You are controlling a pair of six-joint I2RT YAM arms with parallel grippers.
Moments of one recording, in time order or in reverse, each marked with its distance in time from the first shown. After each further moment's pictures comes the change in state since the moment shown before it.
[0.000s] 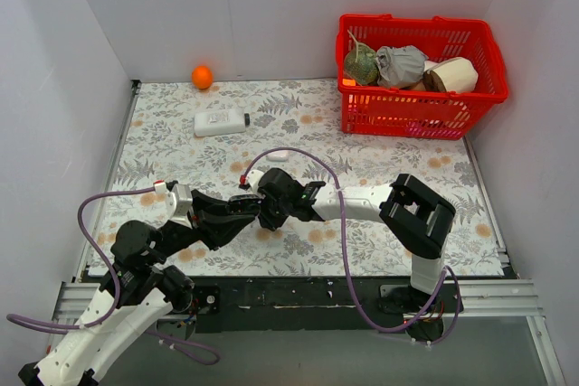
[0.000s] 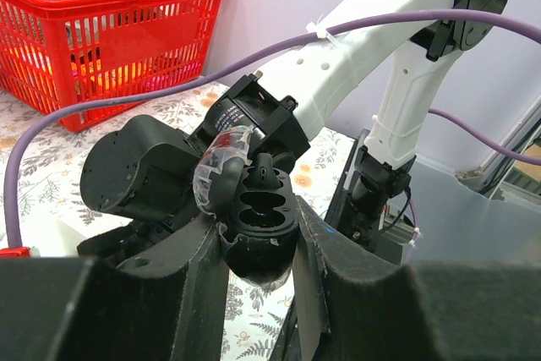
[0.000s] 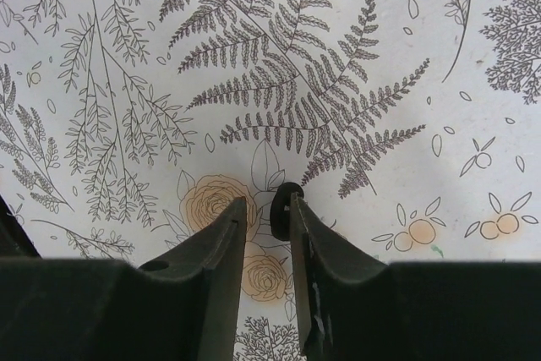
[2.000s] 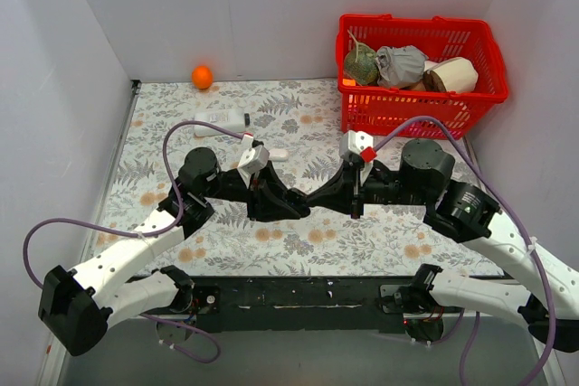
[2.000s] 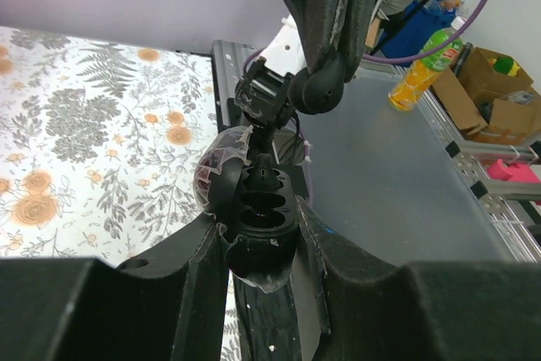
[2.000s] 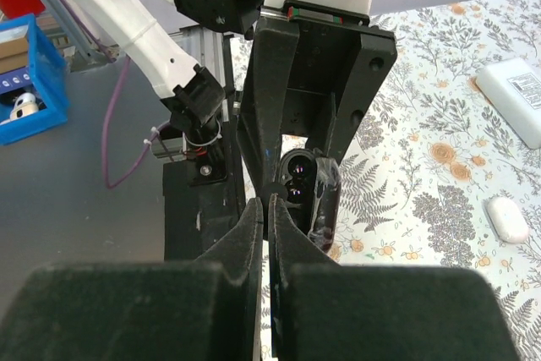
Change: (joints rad) left arm 0.005 0.771 0.238 0.380 0.626 0.002; right arm -0.128 -0.968 0.035 -0.300 -0.395 -0.100
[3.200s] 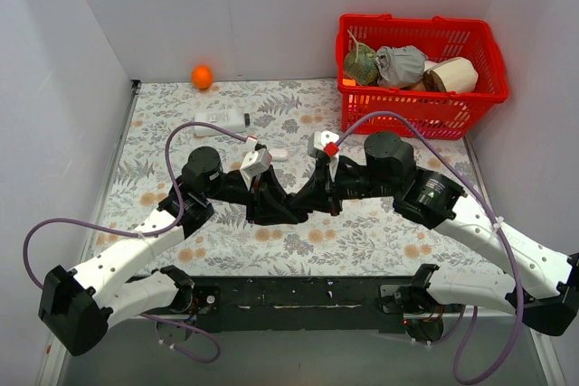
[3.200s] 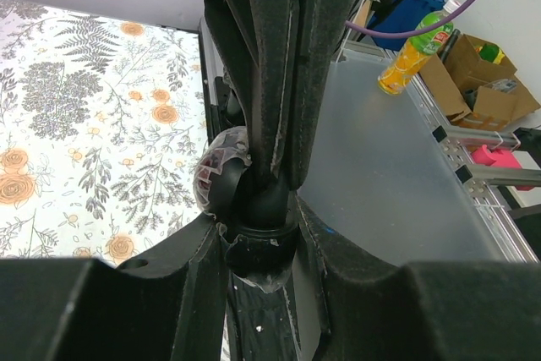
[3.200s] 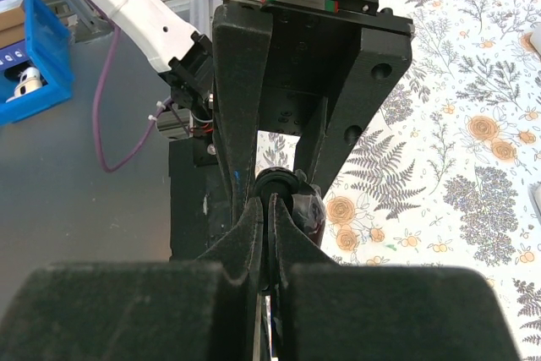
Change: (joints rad) left arm 0.001 0.008 0.000 -0.089 0.052 0.035; right arm 0.007 0.156 -0.002 0.023 -0.044 0.003
